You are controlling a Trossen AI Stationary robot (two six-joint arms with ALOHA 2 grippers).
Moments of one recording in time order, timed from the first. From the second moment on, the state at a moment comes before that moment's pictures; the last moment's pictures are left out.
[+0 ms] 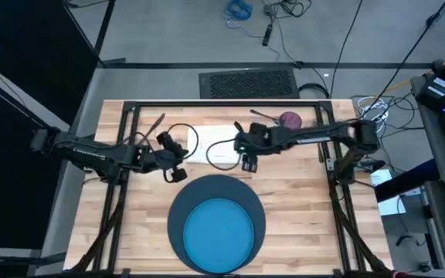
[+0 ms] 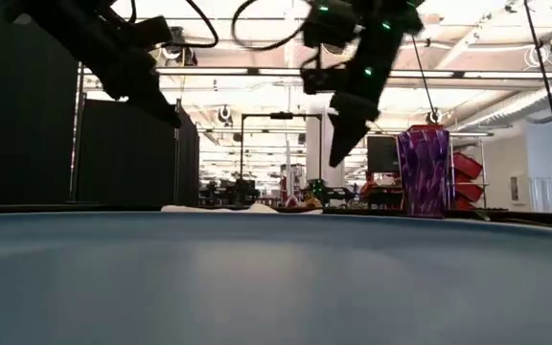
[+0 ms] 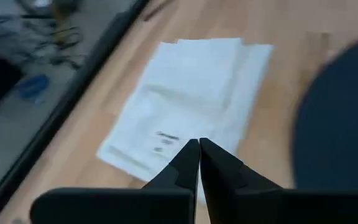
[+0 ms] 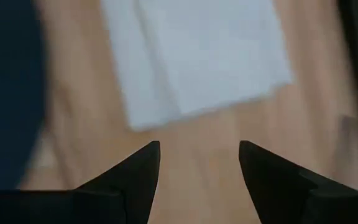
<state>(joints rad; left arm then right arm) -0.08 1.08 0.63 -0.32 -0.50 -0.11 -0.12 1.66 1.11 -0.49 0.20 0.04</state>
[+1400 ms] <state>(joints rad) 0.07 1.54 0.63 -0.28 -0.20 -0.10 -0.28 1.88 1.10 -0.23 0.07 -0.05</state>
